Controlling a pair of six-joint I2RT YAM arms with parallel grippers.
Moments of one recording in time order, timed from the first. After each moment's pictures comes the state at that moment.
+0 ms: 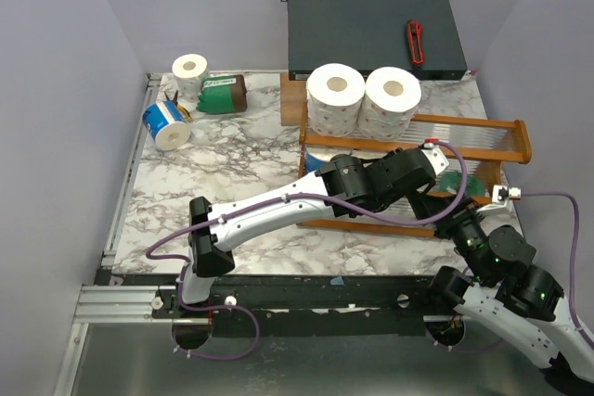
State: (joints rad) left arm -1.31 1.94 2.17 -1.03 -0.46 -0.03; right arm 0.89 0.10 0.62 -0.63 0.58 0.95
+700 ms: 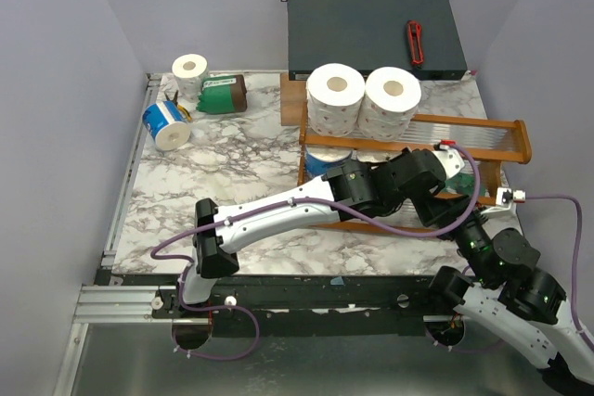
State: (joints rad) left arm -1.33 1.96 2.17 -0.89 -0.54 0.08; right arm 0.89 0.07 0.62 -0.65 0.59 0.95
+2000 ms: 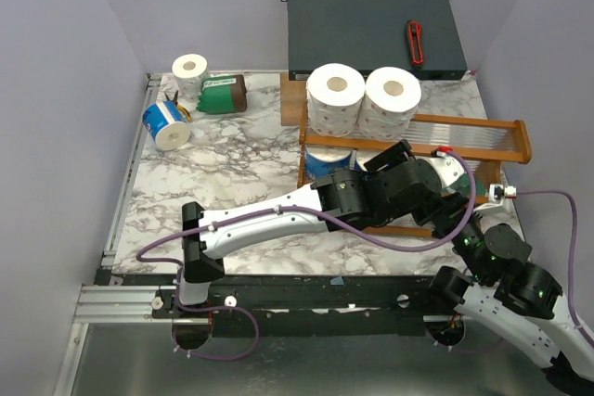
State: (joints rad) left arm -1.38 1.89 2.09 -0.83 -0.60 0.08; right arm 0.89 0.12 0.62 -0.64 0.58 0.94
